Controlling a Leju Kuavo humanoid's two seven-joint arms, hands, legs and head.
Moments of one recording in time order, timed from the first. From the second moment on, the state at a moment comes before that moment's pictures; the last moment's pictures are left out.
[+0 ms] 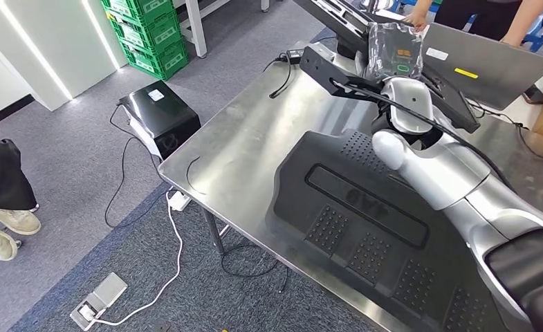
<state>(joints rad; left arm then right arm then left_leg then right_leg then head) -0.15 0.11 -1.07 -0.22 1.01 -0.05 -0.05 -1.12 -0.34 0.91 -1.10 0.91 -0.10 0.67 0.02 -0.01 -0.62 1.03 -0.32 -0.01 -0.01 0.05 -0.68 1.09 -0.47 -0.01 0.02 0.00</state>
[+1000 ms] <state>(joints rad) -0.15 0.11 -1.07 -0.22 1.00 -0.04 -0.06 -0.87 -0.57 0.63 -1.28 1.28 0.46 0.68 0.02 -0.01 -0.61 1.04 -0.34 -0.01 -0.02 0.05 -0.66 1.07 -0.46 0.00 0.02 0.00</state>
